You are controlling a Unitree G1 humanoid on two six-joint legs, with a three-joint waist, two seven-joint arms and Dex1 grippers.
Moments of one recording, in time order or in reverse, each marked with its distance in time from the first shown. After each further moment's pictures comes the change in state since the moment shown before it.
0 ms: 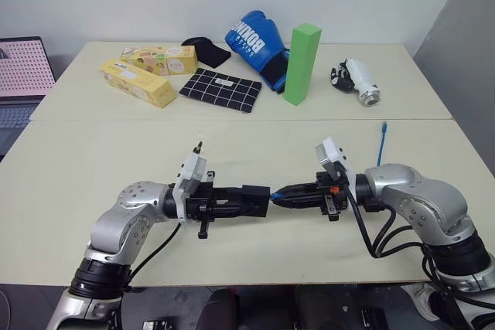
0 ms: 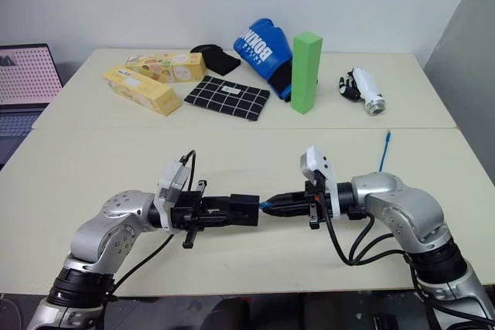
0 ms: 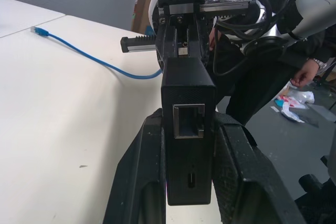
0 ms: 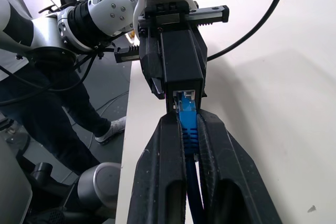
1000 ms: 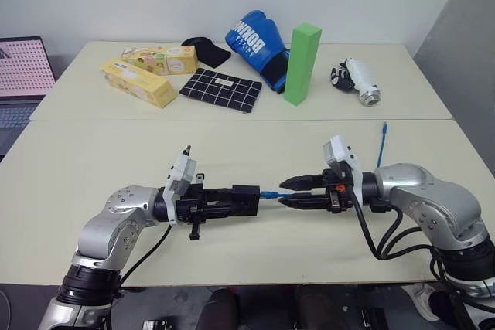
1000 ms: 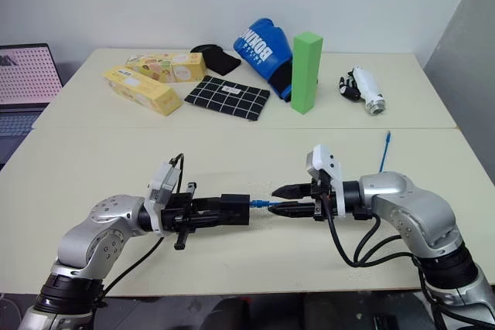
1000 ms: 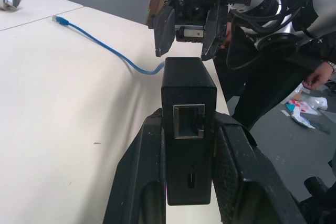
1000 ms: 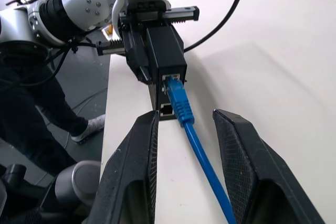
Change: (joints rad) left arm 0.029 0.035 0.037 0.009 -0.015 0.012 0.012; right arm 0.020 -0.002 -0.037 -0.056 -0.005 0.003 -0.080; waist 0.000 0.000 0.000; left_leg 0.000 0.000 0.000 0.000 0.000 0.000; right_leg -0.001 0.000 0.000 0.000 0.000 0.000
